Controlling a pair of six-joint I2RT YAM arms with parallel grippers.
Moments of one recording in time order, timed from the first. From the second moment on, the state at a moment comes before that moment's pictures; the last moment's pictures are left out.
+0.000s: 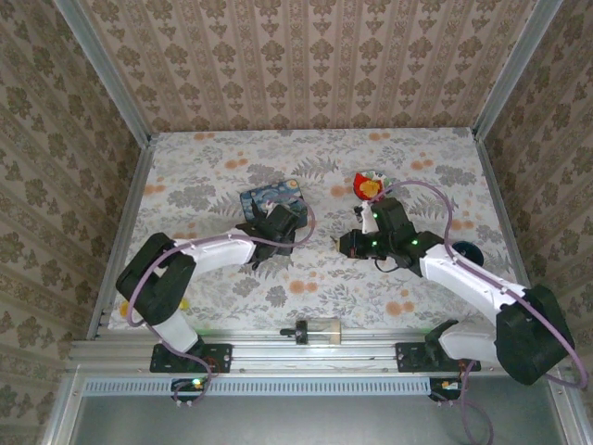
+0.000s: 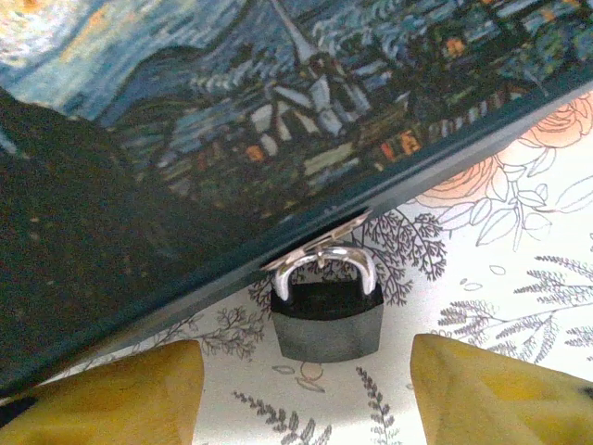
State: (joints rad) left arm -0.79 1.66 0.91 -0.28 -0.34 -0.44; right arm 0.47 1.21 0.71 -0.27 -0.40 0.61
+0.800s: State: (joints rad) left arm -0.75 1.77 0.98 -0.22 -0.38 -0.49; right arm 0.45 1.19 0.70 -0.24 -0.37 0.61
